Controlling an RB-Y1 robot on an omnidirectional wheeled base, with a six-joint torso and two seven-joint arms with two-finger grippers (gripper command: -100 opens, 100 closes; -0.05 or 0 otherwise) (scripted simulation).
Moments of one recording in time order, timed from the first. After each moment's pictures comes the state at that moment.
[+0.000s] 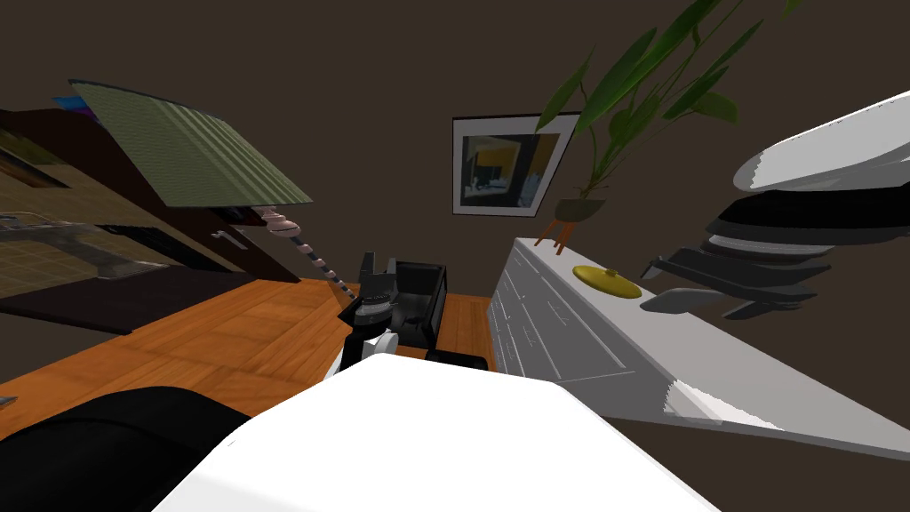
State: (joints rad) left arm 0.54 0.04 -0.05 -2.26 0.07 -0.64 -0.05; right arm 0.30 -2.83 0.46 -1.52 0.42 -1.07 0.51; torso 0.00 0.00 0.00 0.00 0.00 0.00
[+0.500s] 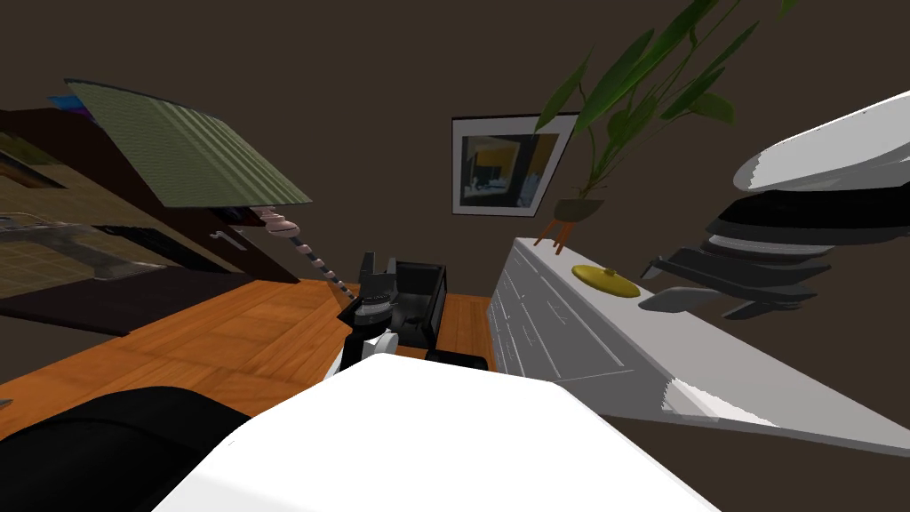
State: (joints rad) left arm 0.54 0.04 -0.05 -2.26 0.07 -0.64 -0.05; right arm 0.30 -2.83 0.46 -1.52 0.42 -1.07 0.51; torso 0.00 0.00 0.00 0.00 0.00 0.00
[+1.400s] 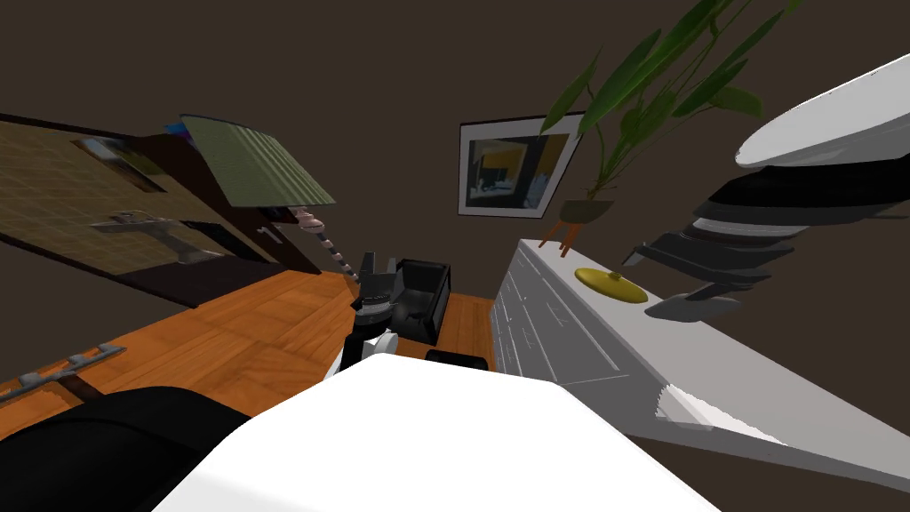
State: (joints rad) left arm 0.54 0.04 -0.05 -2.26 0.07 -0.64 -0.05; right arm 0.24 -2.89 0.42 -1.54 0.32 -1.09 0.45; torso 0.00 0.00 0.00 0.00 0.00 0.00
